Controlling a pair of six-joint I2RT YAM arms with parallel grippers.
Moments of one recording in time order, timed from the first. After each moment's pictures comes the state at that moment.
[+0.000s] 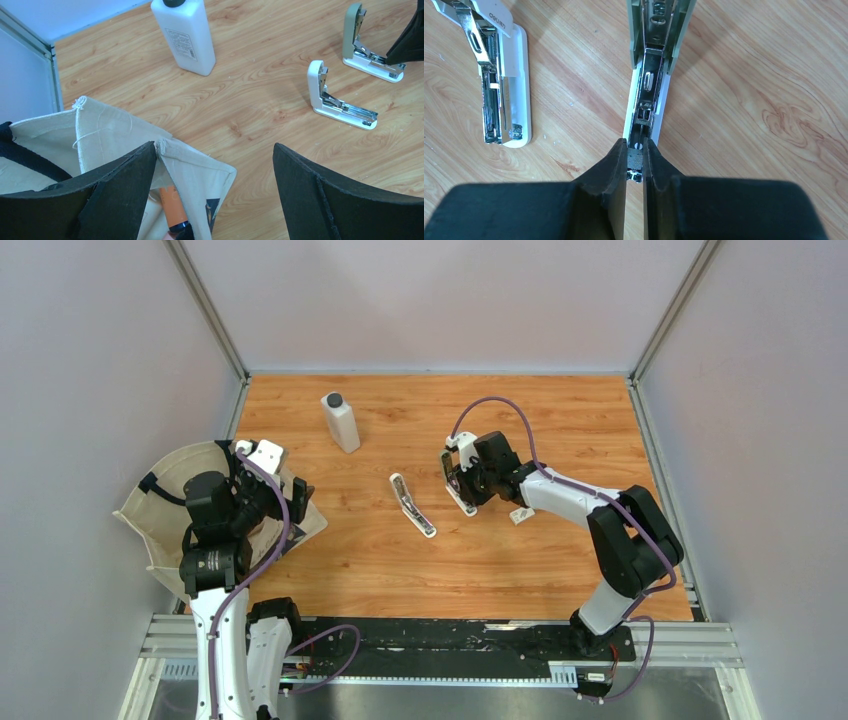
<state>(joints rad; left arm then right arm) 0.21 0.60 0.82 -0.59 0.55 0.33 0.57 1.66 1.00 -0.18 -0.19 -0.08</state>
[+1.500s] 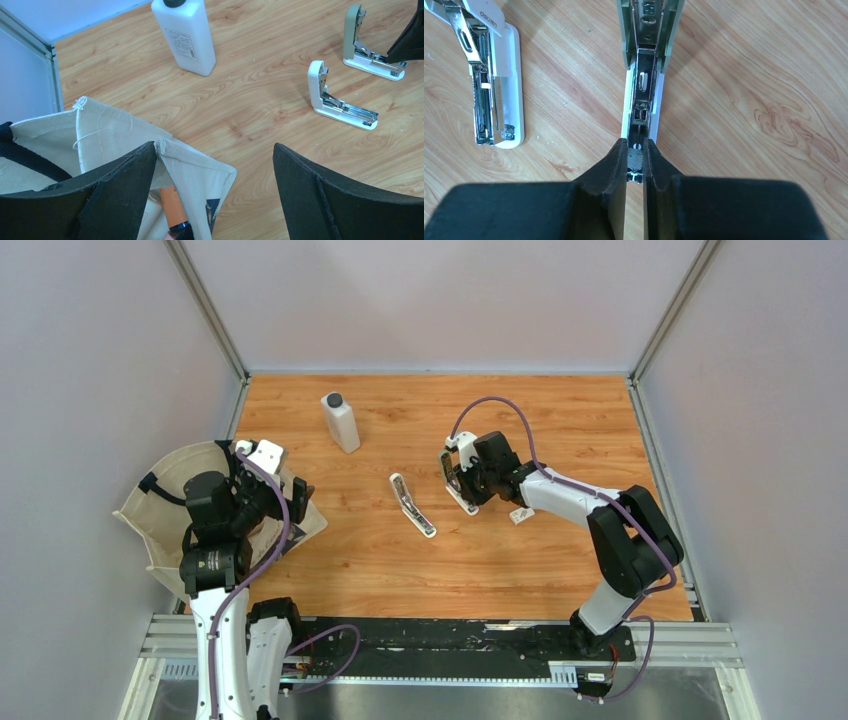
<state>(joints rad) 0.21 0.60 0.82 -0.59 0.55 0.33 0.57 1.66 1.00 -0.18 -0.17 -0.10</state>
